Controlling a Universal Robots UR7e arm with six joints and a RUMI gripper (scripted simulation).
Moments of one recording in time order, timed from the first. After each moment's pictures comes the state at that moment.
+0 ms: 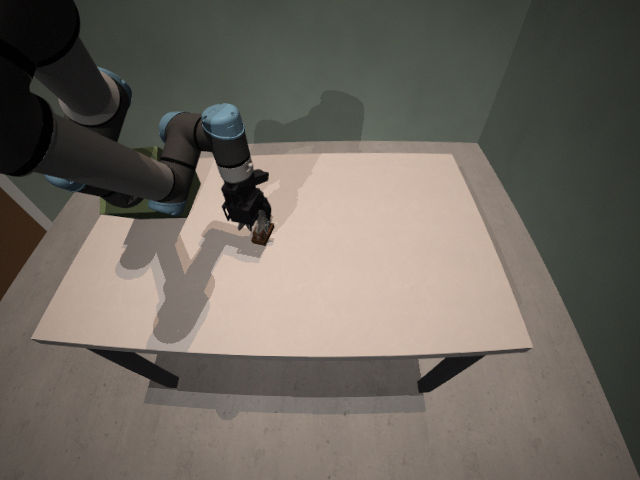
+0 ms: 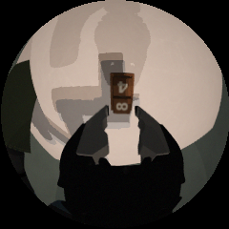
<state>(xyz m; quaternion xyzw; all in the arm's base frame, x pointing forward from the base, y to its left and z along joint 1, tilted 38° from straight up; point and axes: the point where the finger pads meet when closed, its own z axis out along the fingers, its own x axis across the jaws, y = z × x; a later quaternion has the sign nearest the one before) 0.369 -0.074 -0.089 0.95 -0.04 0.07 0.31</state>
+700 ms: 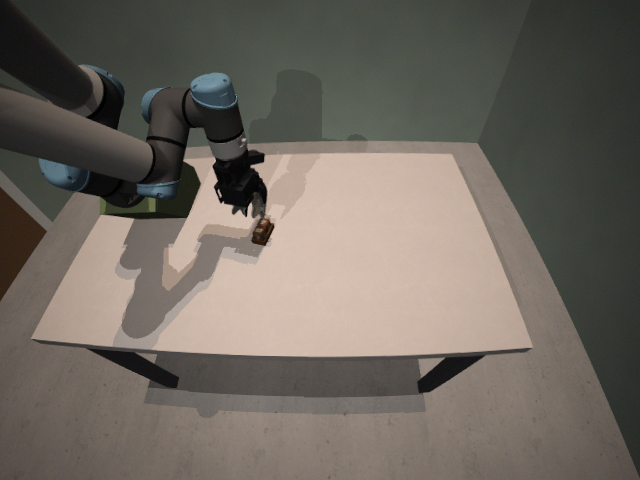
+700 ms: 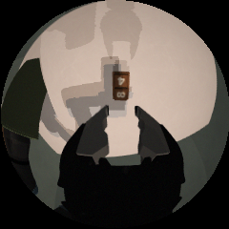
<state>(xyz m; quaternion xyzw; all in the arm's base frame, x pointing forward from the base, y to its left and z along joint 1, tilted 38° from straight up) 0.362 -0.037 -0.040 0.95 -0.04 0.07 0.31</state>
